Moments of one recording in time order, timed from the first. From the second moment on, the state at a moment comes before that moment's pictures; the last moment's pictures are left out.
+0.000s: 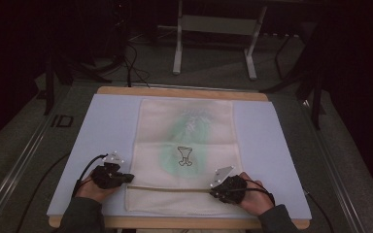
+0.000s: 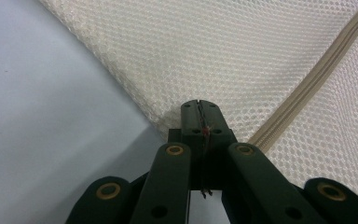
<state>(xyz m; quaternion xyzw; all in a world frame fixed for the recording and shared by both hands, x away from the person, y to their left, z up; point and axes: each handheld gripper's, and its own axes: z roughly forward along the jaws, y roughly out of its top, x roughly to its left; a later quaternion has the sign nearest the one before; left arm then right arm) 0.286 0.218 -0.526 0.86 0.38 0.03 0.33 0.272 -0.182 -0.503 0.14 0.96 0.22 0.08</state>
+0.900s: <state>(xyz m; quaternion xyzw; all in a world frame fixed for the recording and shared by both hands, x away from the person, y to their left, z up) 0.286 0.218 -0.526 0.86 0.38 0.03 0.33 0.274 -0.218 -0.500 0.18 0.96 0.22 0.08</state>
